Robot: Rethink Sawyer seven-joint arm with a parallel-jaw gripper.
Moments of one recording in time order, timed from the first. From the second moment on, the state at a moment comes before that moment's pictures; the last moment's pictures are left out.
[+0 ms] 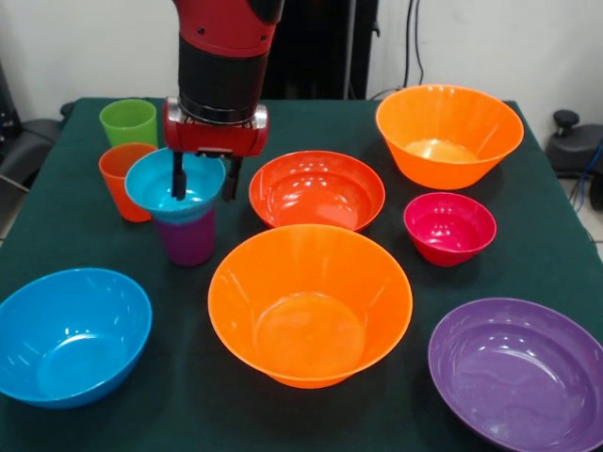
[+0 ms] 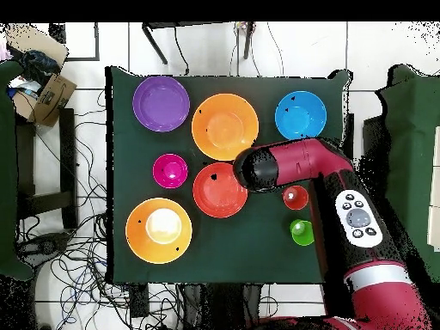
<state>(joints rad) -0.58 -0.60 0.39 1.53 -0.74 0.74 1.80</state>
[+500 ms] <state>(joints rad) -0.61 -0.67 0.42 1.55 -0.70 0.74 1.80</state>
